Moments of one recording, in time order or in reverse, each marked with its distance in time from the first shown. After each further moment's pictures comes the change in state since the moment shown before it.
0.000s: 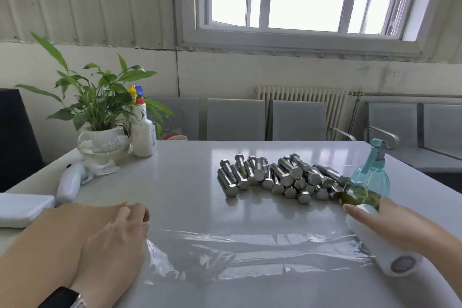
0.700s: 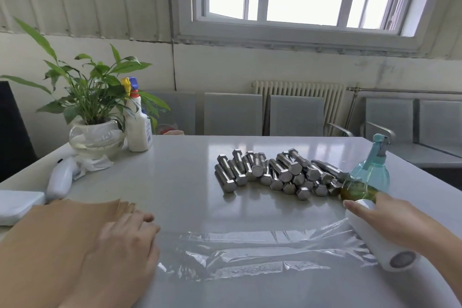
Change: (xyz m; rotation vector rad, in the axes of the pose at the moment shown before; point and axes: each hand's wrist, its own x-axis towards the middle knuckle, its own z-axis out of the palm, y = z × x) left_hand -0.009 0.007 0.013 -0.076 0.282 0.331; right_hand 0.002 -0.005 0.001 -0.061 0.035 0.030
